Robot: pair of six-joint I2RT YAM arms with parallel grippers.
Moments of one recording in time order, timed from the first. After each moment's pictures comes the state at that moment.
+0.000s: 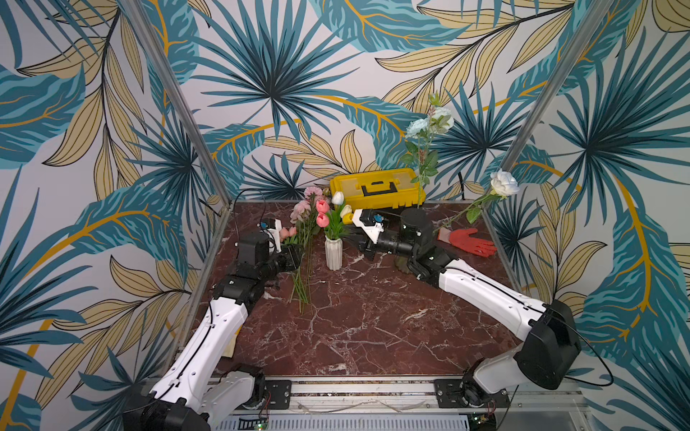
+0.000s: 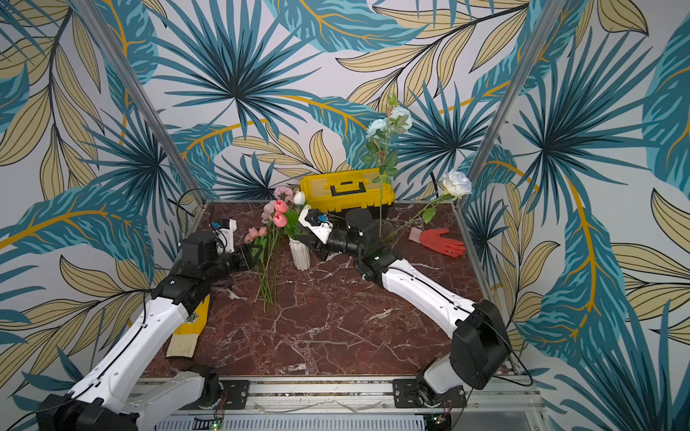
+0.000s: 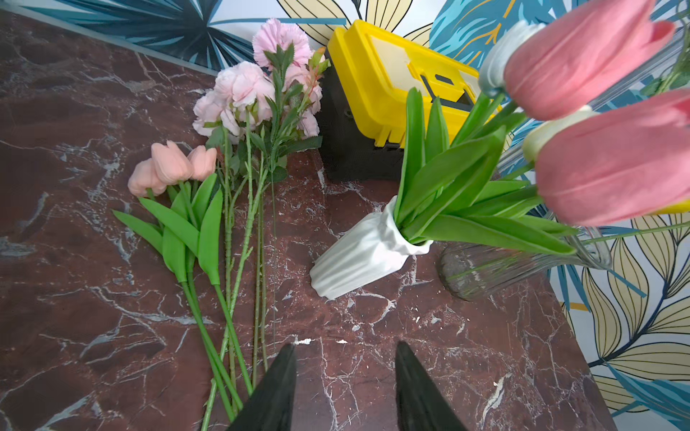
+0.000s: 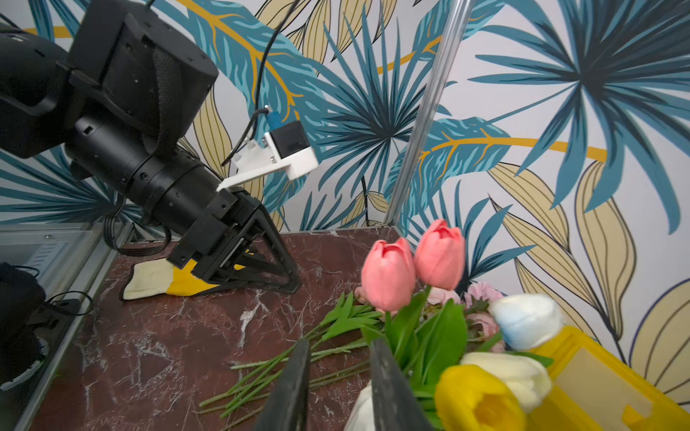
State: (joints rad) left arm -0.19 1.02 0.88 -0.35 0.24 -0.46; right arm 0.67 1.51 1.22 0.18 -0.49 -0.28
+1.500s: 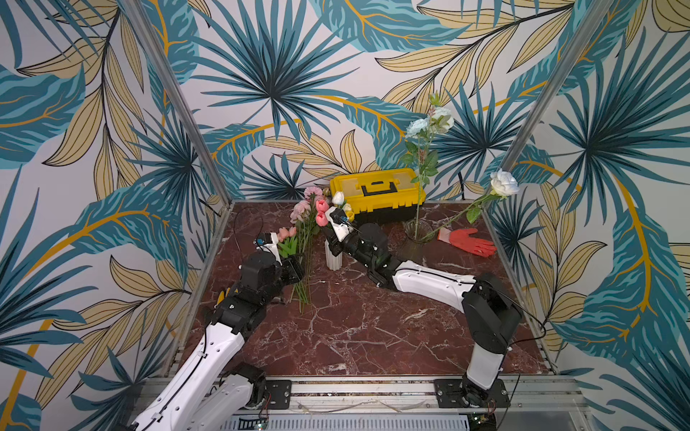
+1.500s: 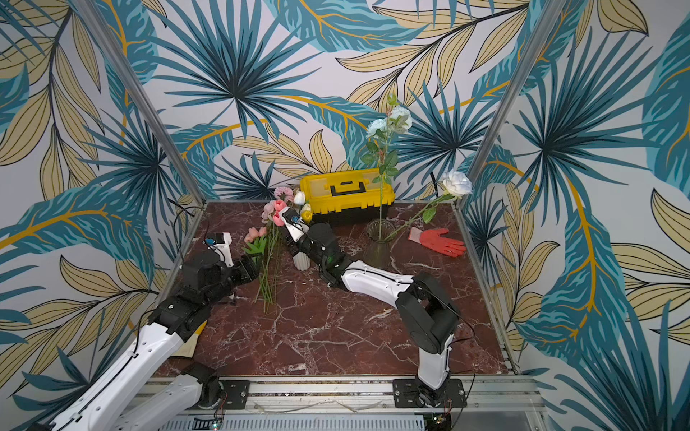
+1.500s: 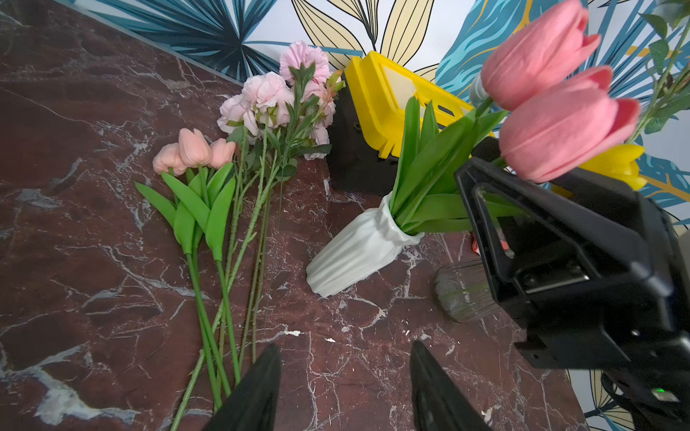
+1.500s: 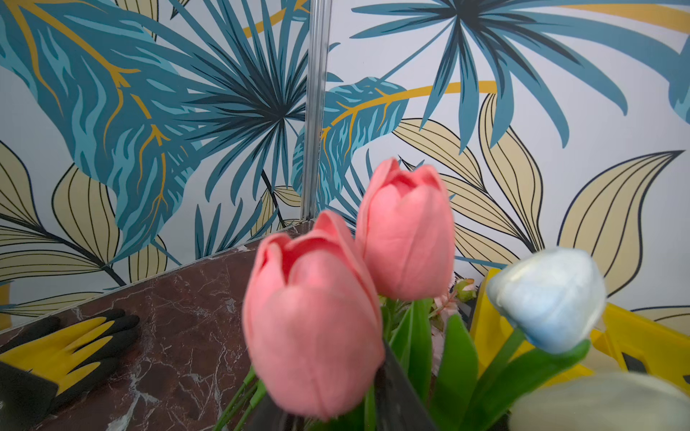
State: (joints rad) left arm -0.35 0.85 0.75 -0.31 0.00 -0.63; right arm 0.79 1.85 1.30 0.54 0.05 -0.15
